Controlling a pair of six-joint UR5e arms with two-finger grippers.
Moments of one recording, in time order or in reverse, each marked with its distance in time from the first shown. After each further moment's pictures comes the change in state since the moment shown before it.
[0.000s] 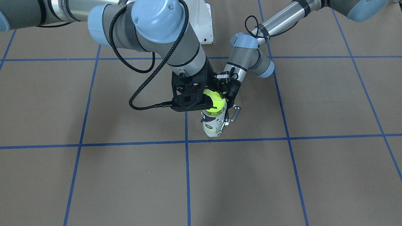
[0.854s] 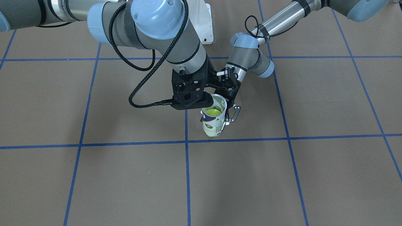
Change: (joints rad) left arm 0.001 0.000 0.000 -0.001 0.000 -0.001; right arm 0.000 -0.001 0.009 0.000 -0.003 0.006
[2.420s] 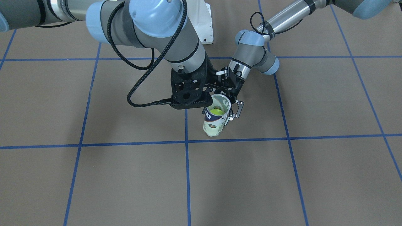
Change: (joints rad) left arm 0.002 0.063 -0.073 0.017 -0.080 -0.003; right arm 0.004 -0.002 0.007 0.000 -0.003 0.005
